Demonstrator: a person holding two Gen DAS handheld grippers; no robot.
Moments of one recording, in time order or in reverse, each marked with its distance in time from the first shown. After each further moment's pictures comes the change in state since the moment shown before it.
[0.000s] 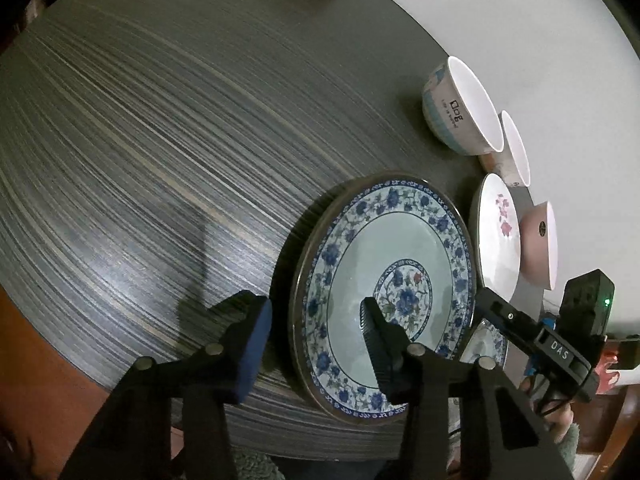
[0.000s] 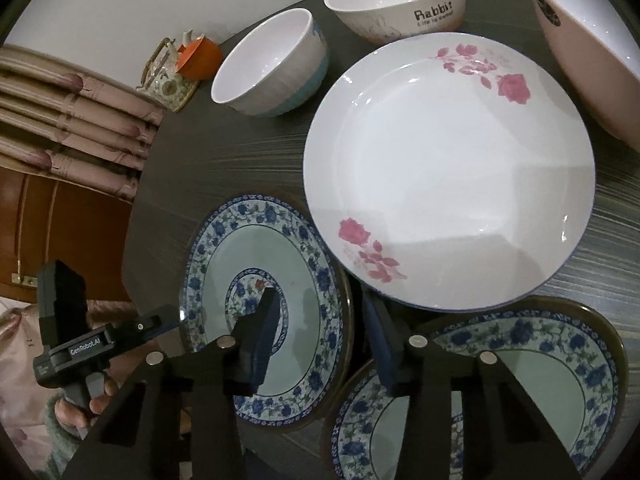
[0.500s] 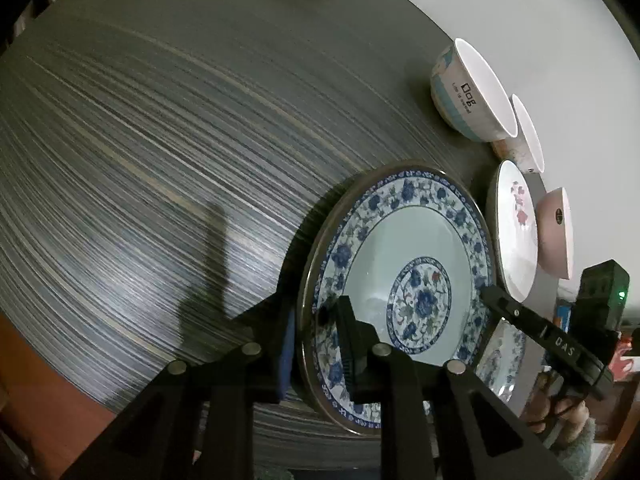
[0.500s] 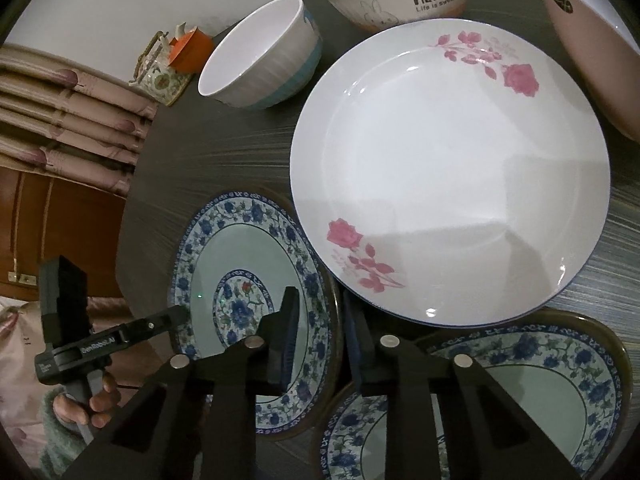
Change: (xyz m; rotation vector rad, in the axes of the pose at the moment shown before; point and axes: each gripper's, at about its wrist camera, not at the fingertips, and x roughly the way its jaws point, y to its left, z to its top) left arm 0.017 0.003 0.002 0.051 0.008 0.052; right arm 0.011 -0.005 0.003 -0.013 0.019 -0.020
